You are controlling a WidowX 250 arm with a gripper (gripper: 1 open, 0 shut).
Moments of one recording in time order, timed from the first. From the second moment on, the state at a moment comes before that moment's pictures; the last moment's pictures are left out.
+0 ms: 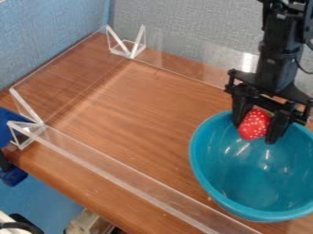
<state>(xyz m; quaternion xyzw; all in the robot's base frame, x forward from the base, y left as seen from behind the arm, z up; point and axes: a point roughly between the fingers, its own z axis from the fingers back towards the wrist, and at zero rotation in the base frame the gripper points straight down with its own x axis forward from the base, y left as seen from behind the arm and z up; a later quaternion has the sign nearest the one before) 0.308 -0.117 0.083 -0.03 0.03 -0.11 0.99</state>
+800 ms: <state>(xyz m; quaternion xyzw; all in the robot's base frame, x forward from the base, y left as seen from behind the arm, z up) 0.301 -0.137 0.039 -0.04 0.06 -0.13 0.99</state>
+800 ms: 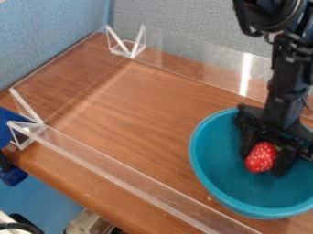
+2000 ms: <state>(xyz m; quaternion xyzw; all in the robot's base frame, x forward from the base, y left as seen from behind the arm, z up) 0.295 -0.140 0.039 -0.02 0.06 -0.13 0.99</state>
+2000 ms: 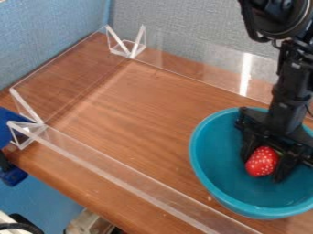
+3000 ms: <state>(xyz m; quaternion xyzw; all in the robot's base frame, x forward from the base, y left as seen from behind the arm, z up) 0.292 -0.139 0.052 0.00 0.06 -0.12 0.99</state>
